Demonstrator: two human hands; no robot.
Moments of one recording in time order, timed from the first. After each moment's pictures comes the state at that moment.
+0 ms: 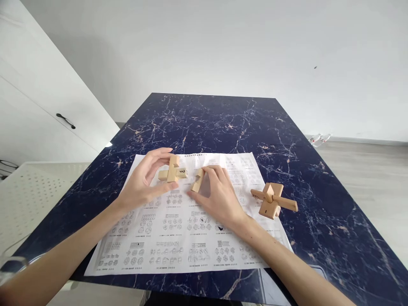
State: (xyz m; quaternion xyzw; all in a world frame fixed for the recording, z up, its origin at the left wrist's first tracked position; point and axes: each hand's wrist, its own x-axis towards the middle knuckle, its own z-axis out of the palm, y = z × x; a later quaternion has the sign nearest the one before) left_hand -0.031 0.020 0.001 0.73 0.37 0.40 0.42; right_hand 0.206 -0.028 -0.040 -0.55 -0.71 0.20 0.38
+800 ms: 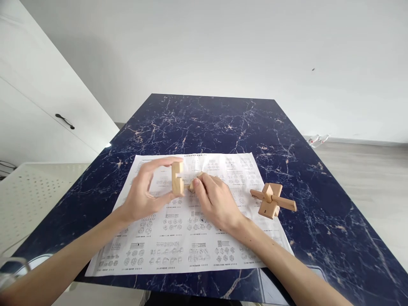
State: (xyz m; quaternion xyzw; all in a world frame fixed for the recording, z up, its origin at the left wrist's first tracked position) left_hand -0.023 0.011 -0.003 0.83 0.26 0.45 0.20; right_hand 0.199 -0.034 -0.014 -0.52 -0.71 0.29 0.37
